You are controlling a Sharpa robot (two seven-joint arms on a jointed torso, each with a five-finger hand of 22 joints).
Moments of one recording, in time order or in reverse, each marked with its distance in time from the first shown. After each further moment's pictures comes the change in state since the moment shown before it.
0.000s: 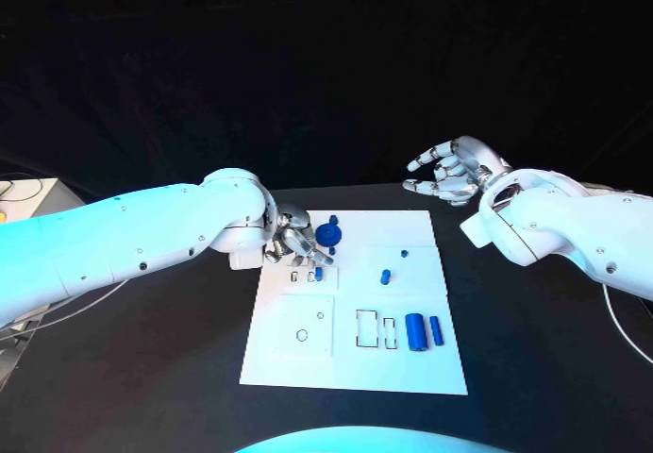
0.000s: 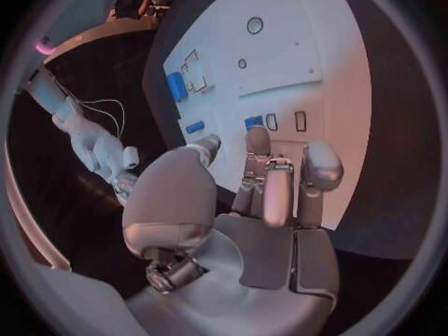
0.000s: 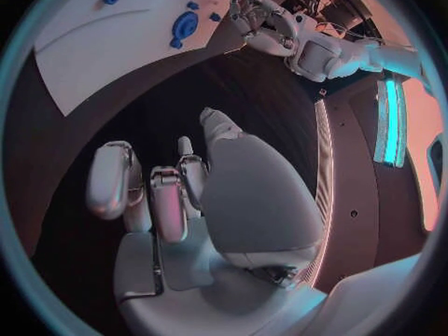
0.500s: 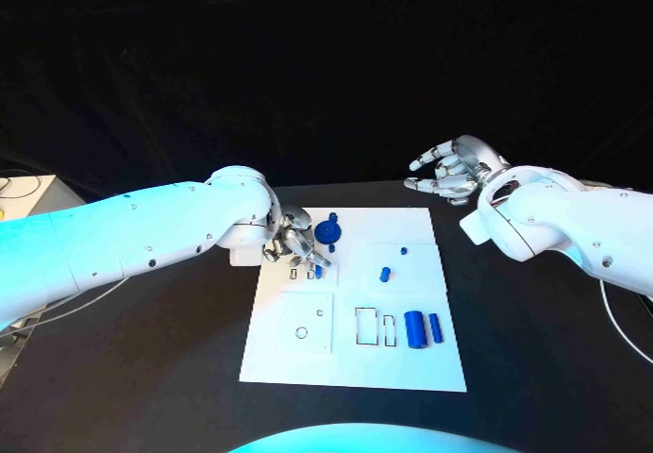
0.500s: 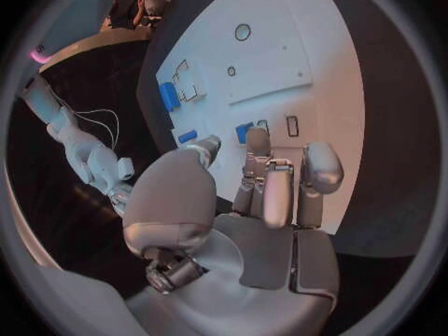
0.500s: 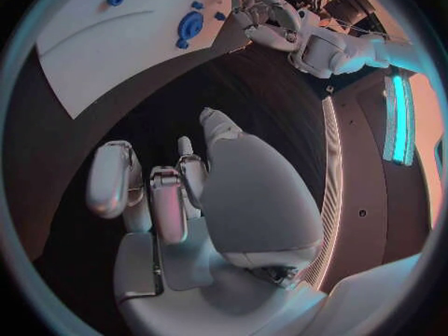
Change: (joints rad) left arm 0.000 0.029 -0.008 -0.037 -0.032 0.054 -0.010; left_hand -0.004 0.004 0.000 0.000 0.000 0.000 0.000 0.000 0.005 0.005 0.002 0.009 0.014 0.000 0.000 0.005 0.000 0.000 0.004 -0.001 0.004 0.011; right arm 0.001 0.009 0.000 -0.012 0.018 0.002 -0.046; right_hand 0.000 0.000 0.000 0.000 0.004 0.000 0.000 0.000 0.000 -0.007 0.000 -0.004 0.000 0.000 0.000 -0.004 0.000 0.000 -0.004 -0.003 -0.008 0.001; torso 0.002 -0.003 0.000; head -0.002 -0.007
